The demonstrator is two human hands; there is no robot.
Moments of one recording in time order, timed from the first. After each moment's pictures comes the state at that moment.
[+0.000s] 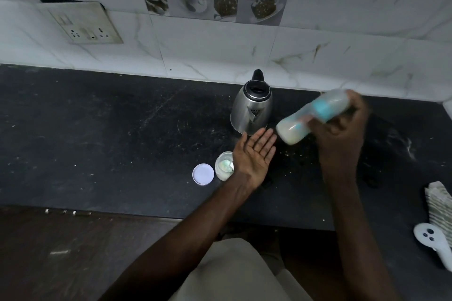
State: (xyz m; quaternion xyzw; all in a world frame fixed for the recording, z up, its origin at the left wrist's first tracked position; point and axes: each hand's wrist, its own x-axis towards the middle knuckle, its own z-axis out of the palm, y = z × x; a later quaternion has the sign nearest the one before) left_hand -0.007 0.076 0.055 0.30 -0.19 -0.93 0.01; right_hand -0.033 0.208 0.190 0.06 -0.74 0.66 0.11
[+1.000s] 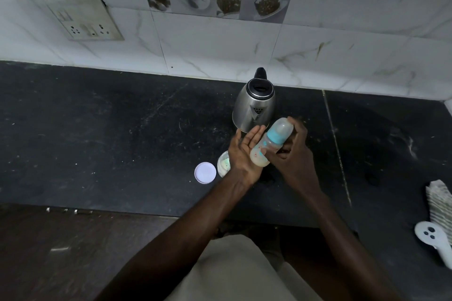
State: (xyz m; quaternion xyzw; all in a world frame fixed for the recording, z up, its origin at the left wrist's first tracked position) left_hand -0.005 0.061 0.056 0.28 -0.12 -0.95 0.03; right_hand -0.019 0.191 0.118 0.18 -0.85 0.49 -0.06
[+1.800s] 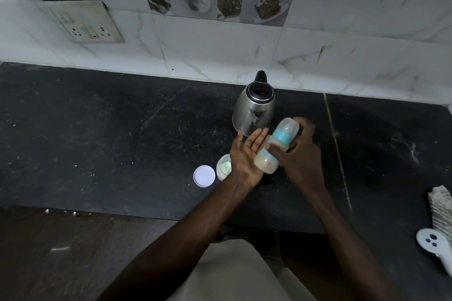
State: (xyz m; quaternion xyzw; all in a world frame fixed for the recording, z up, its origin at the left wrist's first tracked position) left_hand -0.013 0.066 0.056 0.30 -0.15 -0.94 0.03; right_hand -0.036 0.188 0.138 0.09 -0.87 0.48 -0.02
